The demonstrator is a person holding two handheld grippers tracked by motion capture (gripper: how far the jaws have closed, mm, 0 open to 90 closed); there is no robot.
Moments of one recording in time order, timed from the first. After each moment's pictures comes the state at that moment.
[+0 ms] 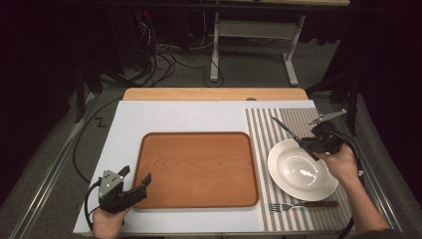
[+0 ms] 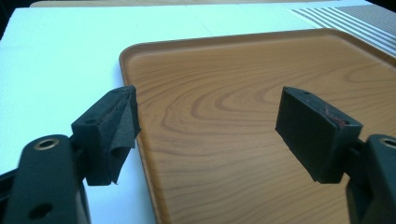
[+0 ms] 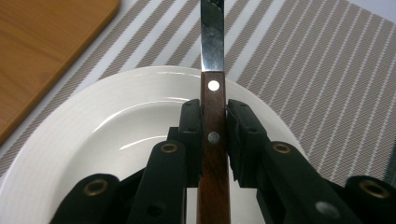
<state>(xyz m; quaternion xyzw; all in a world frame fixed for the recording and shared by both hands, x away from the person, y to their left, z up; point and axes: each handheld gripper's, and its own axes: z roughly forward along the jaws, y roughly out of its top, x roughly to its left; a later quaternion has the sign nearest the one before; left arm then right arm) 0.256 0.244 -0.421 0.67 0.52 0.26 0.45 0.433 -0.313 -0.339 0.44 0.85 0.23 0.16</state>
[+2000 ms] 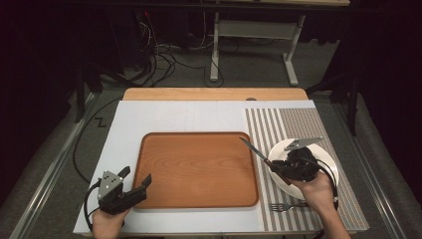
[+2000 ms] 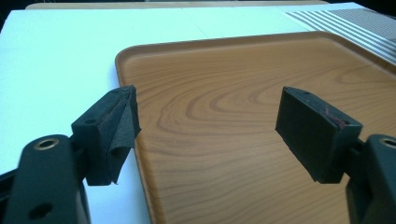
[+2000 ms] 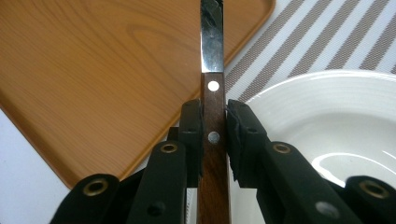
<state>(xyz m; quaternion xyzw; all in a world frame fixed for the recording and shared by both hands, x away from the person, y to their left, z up) 0.253 0.243 -0.419 0.67 0.52 0.26 0.46 0.363 -0.243 -0.359 0.38 0.86 0.31 0.10</state>
